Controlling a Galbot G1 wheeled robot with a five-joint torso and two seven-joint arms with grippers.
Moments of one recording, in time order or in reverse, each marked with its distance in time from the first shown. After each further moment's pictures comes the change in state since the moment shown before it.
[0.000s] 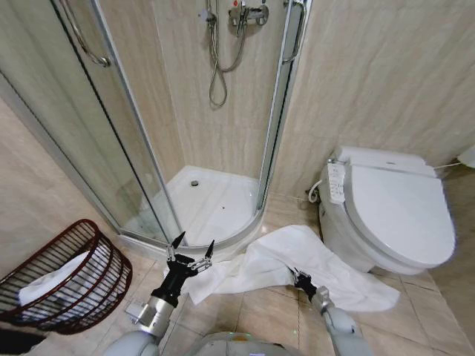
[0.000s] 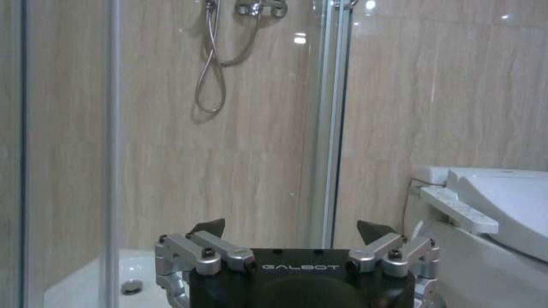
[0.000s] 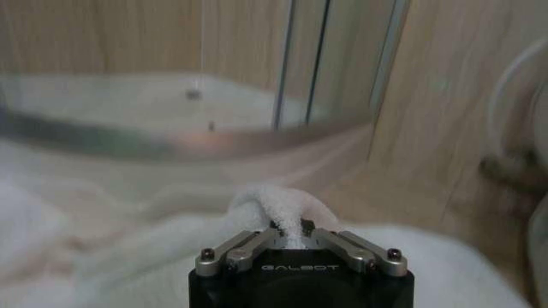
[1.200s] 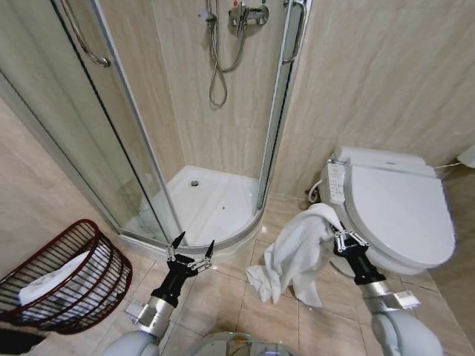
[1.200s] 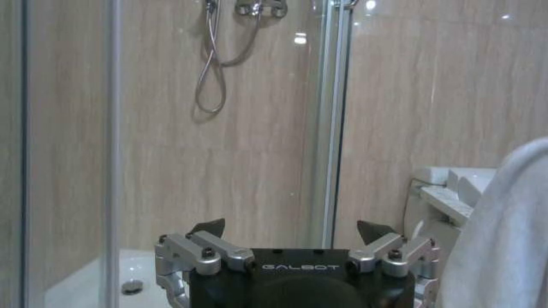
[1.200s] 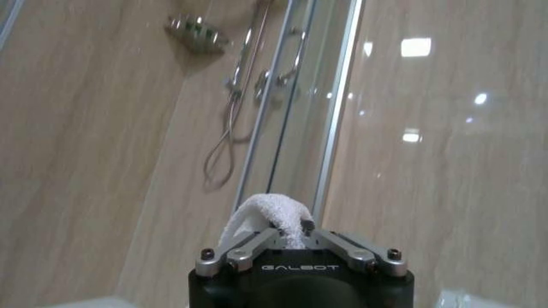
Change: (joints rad) left arm 0.000 0.000 0.000 0.000 0.000 0.000 0.000; right arm -0.312 0.035 0.284 0.917 0.273 -0.081 0.094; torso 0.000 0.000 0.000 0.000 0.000
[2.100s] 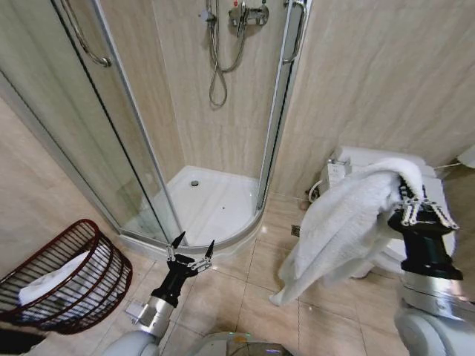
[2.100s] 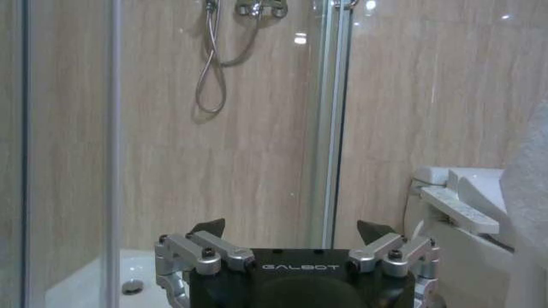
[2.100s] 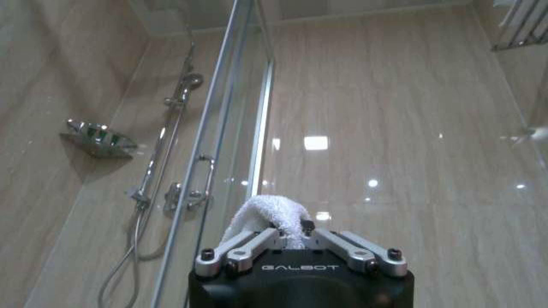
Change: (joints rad) left arm 0.000 0.000 0.000 0.000 0.000 0.000 0.000; right arm 0.026 0.030 0.085 0.259 0.131 -0.026 0.283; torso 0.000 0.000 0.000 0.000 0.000
